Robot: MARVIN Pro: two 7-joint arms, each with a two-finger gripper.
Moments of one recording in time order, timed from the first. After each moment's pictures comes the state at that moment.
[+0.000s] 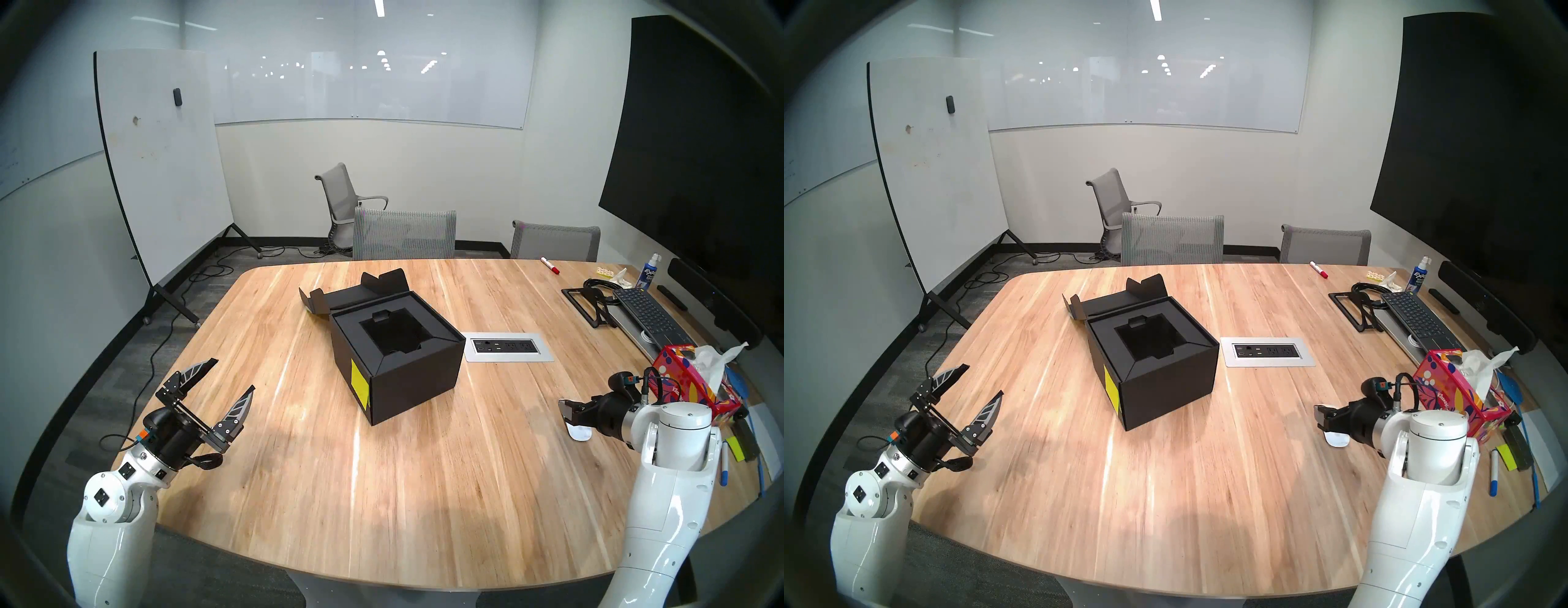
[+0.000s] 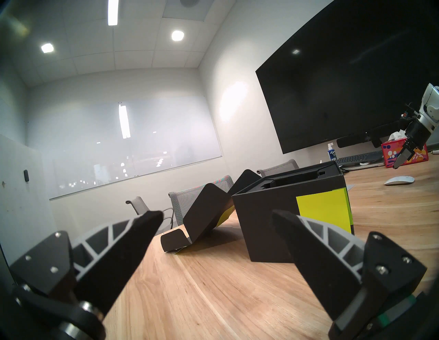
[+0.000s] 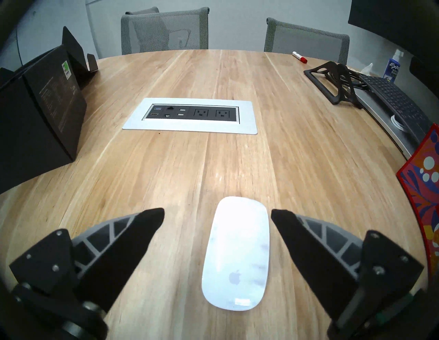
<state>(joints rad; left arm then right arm) 2.00 -1.19 -1.94 -1.69 -0.43 -0.54 -0.76 -1.60 -1.57 2.20 -1.89 -0.52 0.70 0.96</state>
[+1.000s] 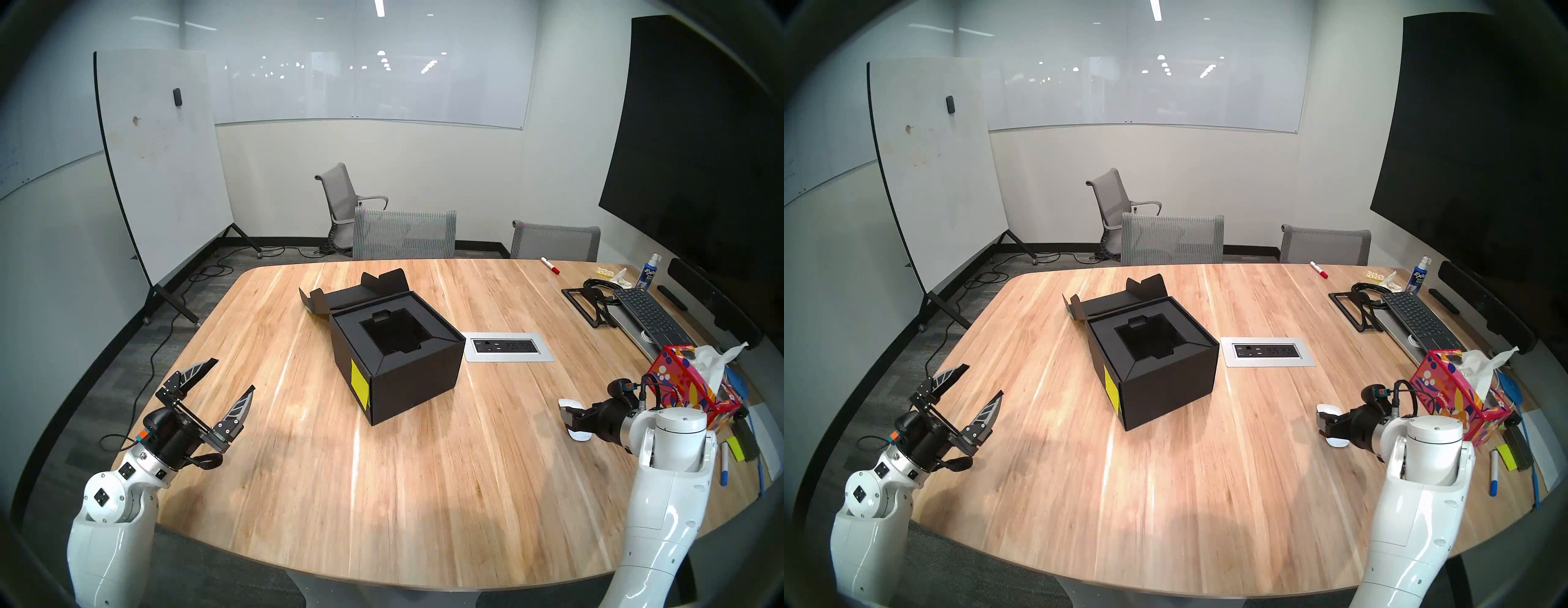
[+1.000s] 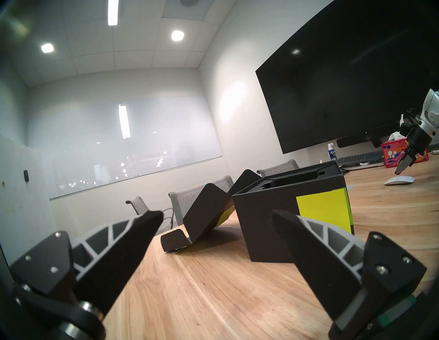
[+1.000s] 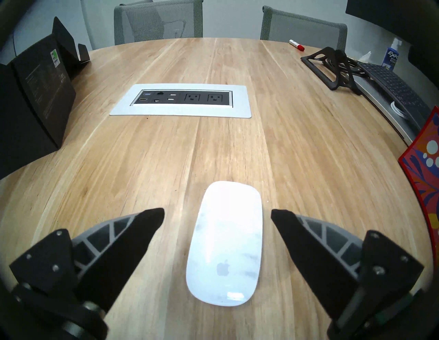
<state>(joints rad) 2.00 -1.19 -1.94 -1.69 -0.43 -0.54 -0.76 -1.60 -1.55 2.21 -1.82 -0.52 0.68 0.94</state>
